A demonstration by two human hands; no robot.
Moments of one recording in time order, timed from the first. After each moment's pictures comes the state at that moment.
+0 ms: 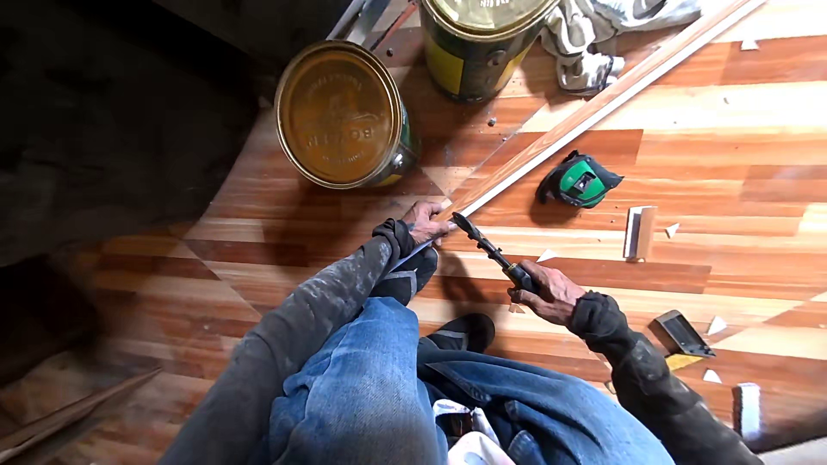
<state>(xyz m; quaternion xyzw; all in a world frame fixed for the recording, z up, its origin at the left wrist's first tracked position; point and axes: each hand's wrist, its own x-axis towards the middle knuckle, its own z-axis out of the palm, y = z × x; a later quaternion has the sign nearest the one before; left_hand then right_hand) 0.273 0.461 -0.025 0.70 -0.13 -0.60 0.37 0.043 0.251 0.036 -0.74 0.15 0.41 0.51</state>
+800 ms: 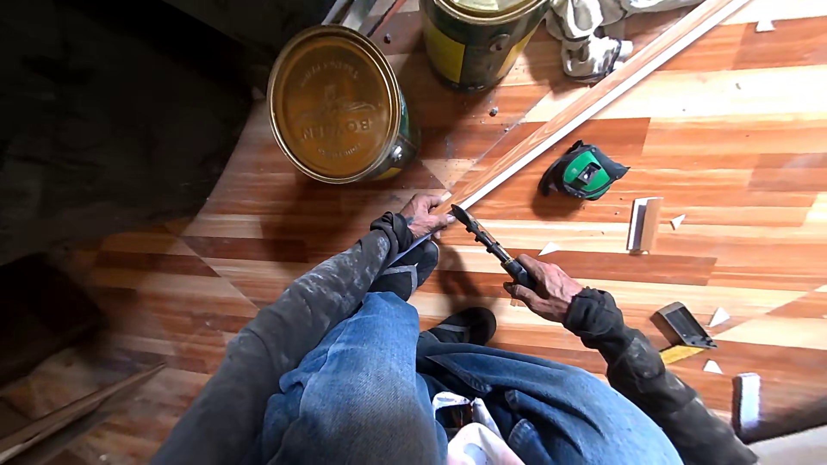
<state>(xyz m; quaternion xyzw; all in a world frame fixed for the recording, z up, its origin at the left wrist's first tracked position) 0.277 0.462 -0.027 0.70 -0.12 -0.61 0.36 0.048 0.261 0.040 -0.75 0.16 0.41 0.49</state>
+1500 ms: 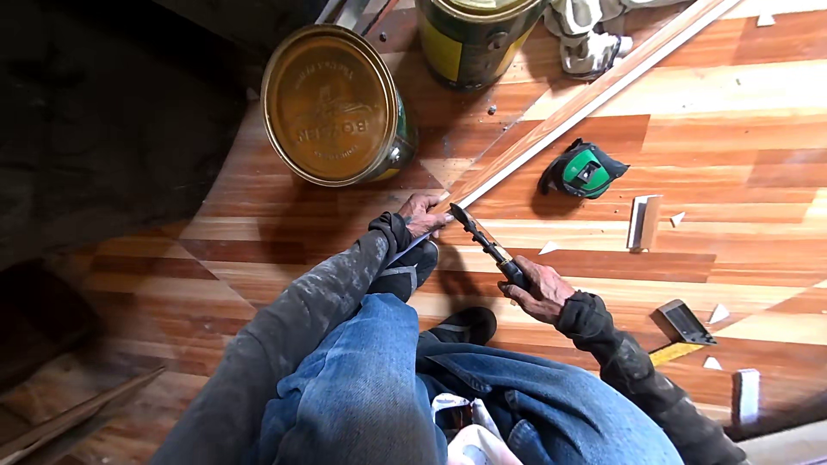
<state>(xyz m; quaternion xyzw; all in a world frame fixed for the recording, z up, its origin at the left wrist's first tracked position) 0.279 0.464 -0.031 0.70 -0.14 -0.60 0.37 0.045 0.273 0.036 -0.75 0.19 0.40 0.49</state>
